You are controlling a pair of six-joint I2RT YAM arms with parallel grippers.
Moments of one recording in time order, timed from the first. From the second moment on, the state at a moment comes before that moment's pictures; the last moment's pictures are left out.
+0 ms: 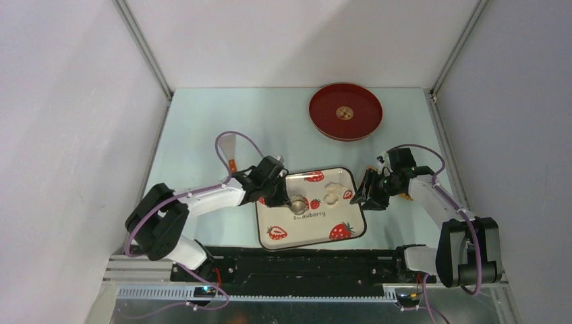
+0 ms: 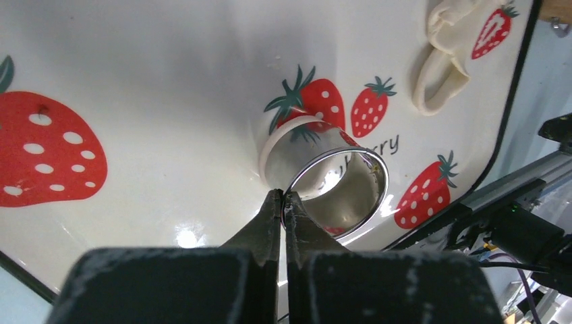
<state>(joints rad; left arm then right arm) -0.77 1.50 0.79 -0.27 0.12 -0.83 0.10 1.25 0.71 -0.68 -0.54 0.46</state>
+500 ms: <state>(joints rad) -0.76 1.41 0.80 -0.29 0.12 -0.82 0.10 1.26 0.71 -0.68 -0.54 0.46</state>
